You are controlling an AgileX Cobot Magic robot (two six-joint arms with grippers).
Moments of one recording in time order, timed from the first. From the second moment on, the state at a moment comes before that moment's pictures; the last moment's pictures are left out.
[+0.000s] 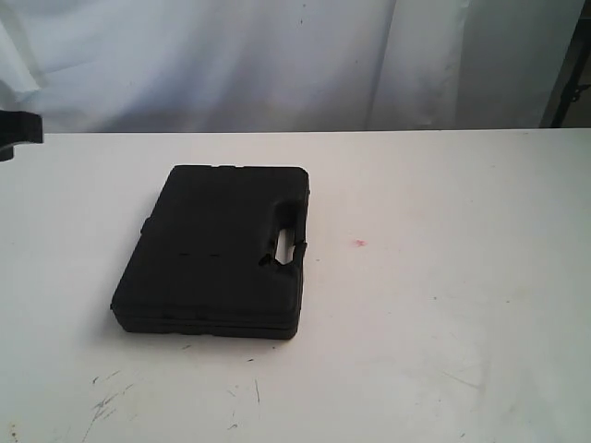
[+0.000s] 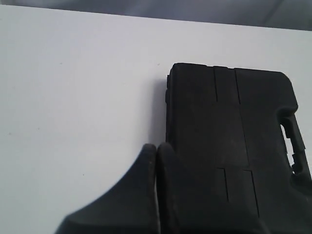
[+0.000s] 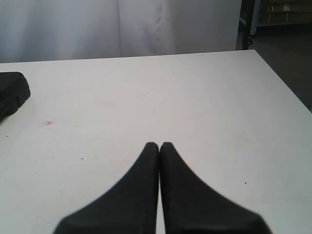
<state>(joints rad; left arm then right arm) -0.26 1.15 -0.90 0.18 0.57 -0.38 -0.08 0.01 0.00 0.12 0.36 -0.09</state>
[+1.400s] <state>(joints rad) 0.04 0.40 -0.40 0.38 0.27 -0.46 -0.08 0.01 0.00 0.12 0.36 -0.09</state>
